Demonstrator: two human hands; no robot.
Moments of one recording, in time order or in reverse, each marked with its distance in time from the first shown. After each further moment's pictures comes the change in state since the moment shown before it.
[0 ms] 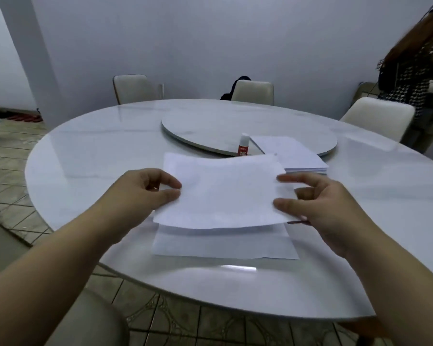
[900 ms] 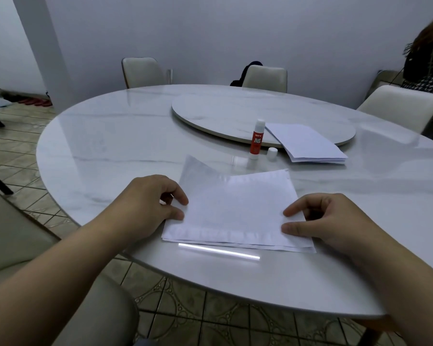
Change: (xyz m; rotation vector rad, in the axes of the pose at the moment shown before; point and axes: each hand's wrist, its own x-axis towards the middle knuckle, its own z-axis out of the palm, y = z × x) left_hand -0.007 -0.028 0.002 0.445 -0.036 0.108; right_hand -0.005 0.025 0.003 -0.398 -0.119 0.067
